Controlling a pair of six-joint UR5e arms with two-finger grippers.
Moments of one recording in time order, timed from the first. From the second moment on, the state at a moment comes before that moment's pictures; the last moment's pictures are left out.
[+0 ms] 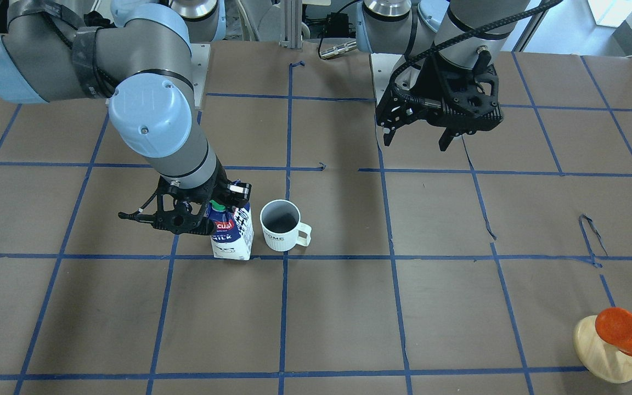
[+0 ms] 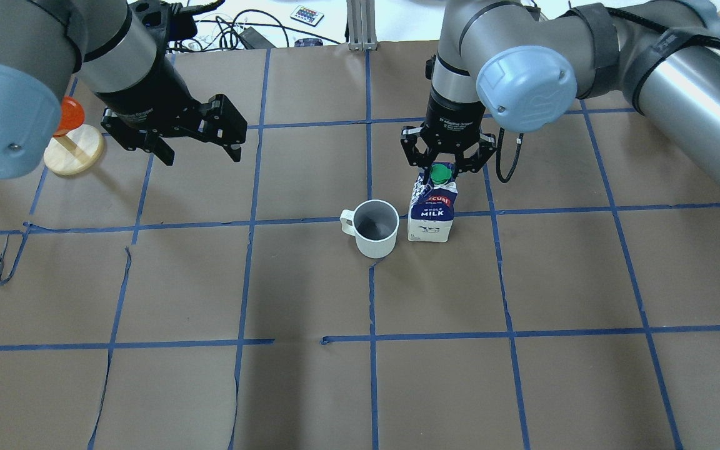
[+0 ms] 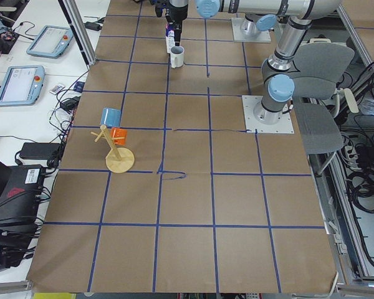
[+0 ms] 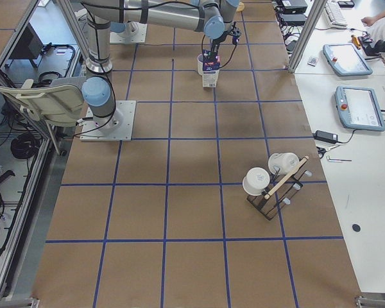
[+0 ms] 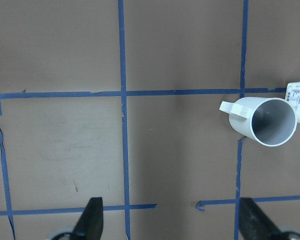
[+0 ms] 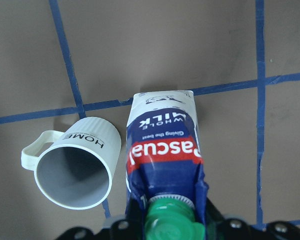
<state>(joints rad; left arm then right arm) -1.61 -1.55 -1.63 -1.48 1.50 -0.01 1.75 -1.26 1.53 -1.68 -1.47 0.31</state>
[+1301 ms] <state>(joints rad) -1.60 -1.56 -1.55 -1.56 1.53 0.00 1.77 -1.25 1.53 -1.72 -1.47 0.29</state>
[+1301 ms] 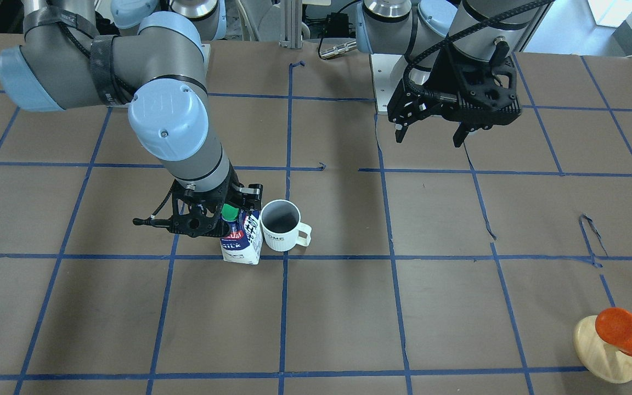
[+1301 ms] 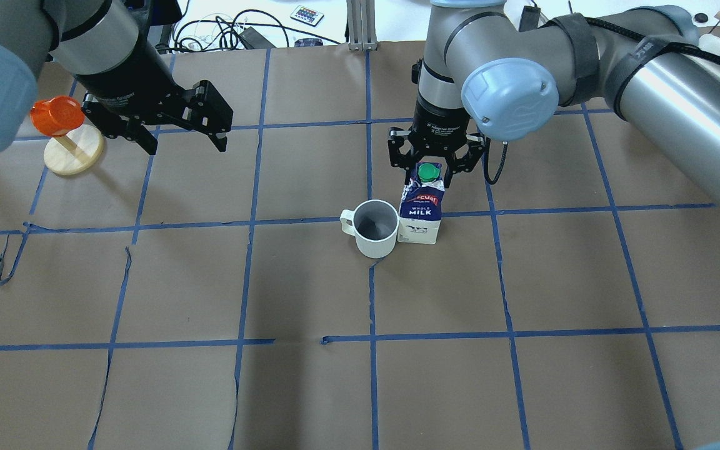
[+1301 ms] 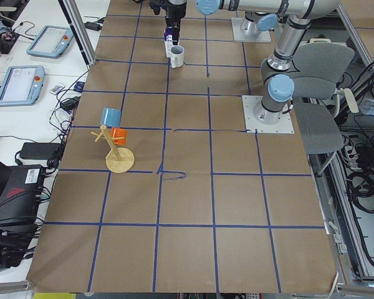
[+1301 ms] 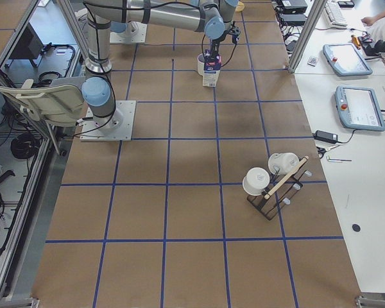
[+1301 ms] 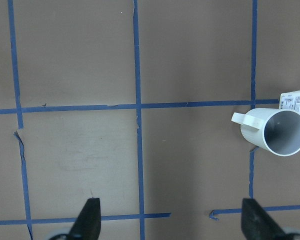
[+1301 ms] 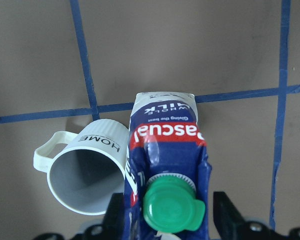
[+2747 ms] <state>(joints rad) -1.59 -1.54 -1.57 -1.56 1.55 0.01 1.59 -1.49 1.52 -1.57 -1.55 0.11</state>
